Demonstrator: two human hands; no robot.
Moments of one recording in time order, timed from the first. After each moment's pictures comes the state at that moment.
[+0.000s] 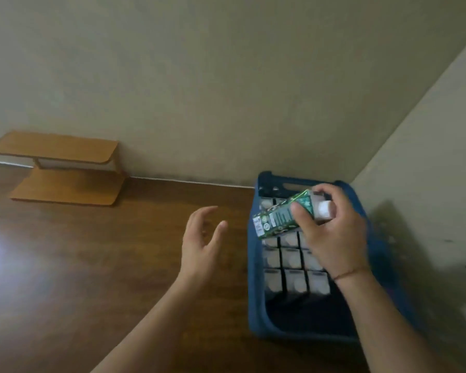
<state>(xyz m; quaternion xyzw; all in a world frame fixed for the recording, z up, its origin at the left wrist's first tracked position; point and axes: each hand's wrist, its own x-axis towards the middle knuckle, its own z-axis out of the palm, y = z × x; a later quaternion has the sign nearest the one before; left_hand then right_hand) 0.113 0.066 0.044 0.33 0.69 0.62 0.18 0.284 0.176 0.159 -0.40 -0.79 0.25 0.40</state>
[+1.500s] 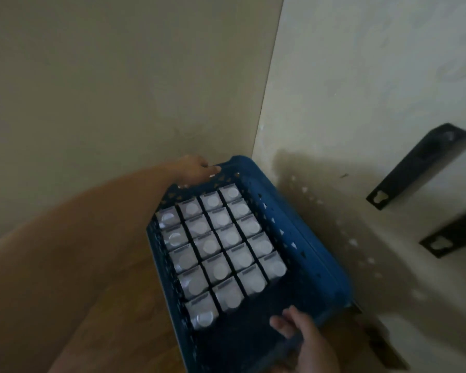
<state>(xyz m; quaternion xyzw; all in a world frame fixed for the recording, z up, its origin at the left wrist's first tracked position) 0.123 0.377 0.090 0.68 0.66 0.05 0.32 0.345 0.124 0.085 -0.70 0.07 0.58 0.42</state>
